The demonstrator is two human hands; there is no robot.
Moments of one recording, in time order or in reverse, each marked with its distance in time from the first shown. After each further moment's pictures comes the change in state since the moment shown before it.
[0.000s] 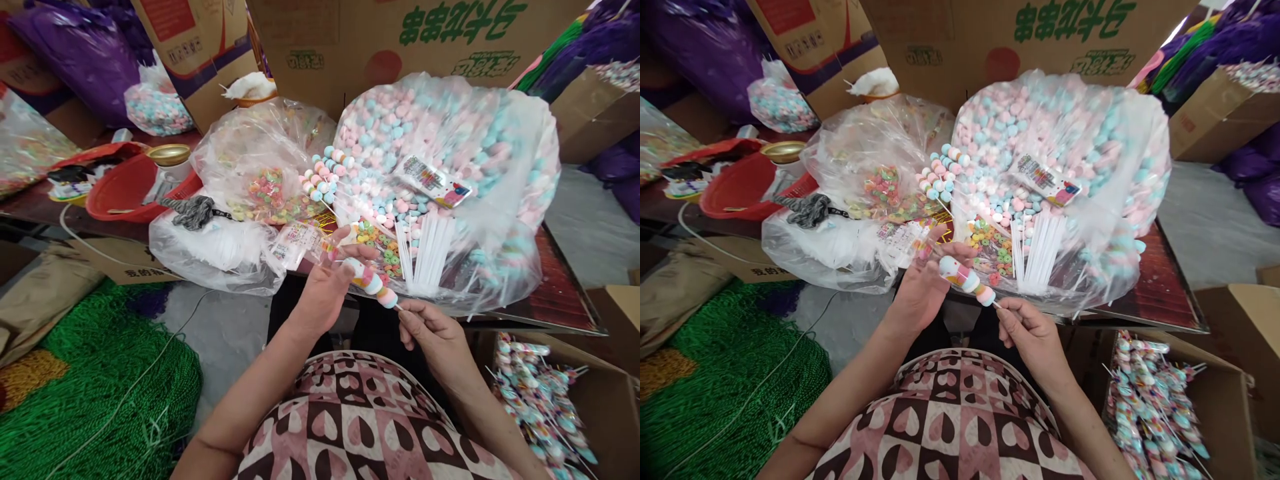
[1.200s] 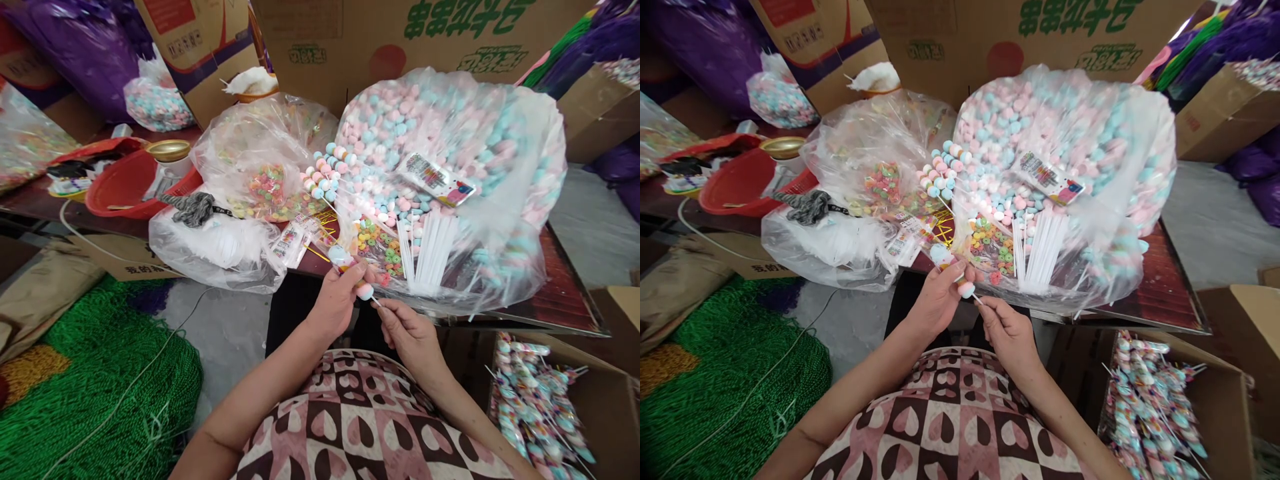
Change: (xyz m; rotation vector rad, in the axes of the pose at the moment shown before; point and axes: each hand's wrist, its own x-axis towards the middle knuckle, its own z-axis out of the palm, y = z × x) left_hand 0.001 -0.032 0.002 -0.035 0.158 -0.149; right_hand 0.003 0.003 0.030 -0.118 -0.046 -0.015
